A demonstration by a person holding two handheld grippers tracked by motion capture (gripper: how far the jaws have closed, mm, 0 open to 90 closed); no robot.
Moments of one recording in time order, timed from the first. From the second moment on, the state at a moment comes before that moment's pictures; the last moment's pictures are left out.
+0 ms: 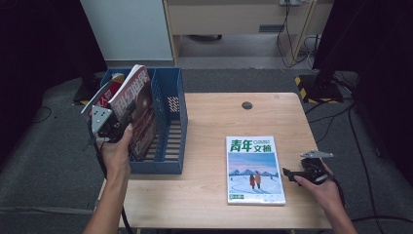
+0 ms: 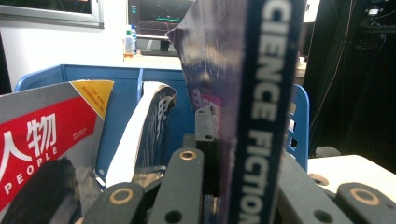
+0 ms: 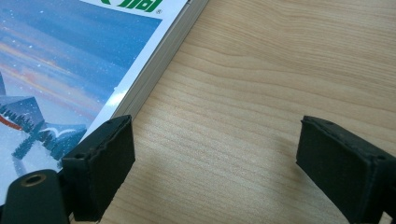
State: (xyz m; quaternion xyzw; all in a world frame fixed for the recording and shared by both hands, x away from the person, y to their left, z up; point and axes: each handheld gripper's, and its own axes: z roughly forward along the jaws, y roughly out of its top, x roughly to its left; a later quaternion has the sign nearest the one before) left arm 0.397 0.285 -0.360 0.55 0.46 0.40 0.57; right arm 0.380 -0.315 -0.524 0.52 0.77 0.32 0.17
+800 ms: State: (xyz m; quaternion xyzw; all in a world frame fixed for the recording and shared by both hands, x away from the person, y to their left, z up) left arm 0.396 0.291 -0.367 0.55 0.47 0.40 0.57; right arm 0.380 -0.314 -0.524 0.52 0.77 0.32 0.17
